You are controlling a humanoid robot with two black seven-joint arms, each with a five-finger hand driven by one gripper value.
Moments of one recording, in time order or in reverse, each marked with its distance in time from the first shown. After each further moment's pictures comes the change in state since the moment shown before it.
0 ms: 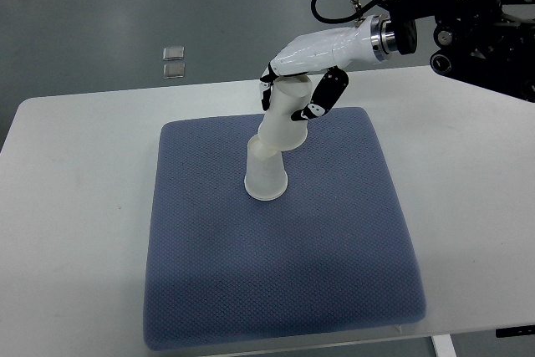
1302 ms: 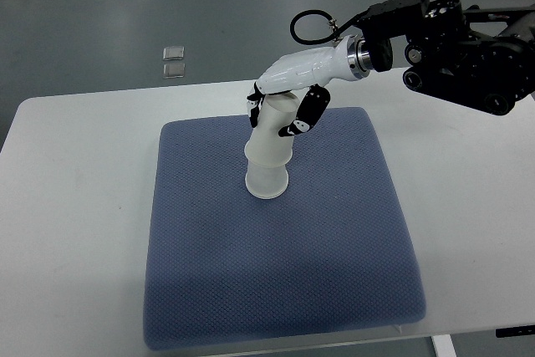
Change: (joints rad) left arm 0.000 0.000 0.000 0.000 0.000 0.000 0.000; right arm -0.050 0.092 -0.010 -0.082 -0.010 -0.006 -0.002
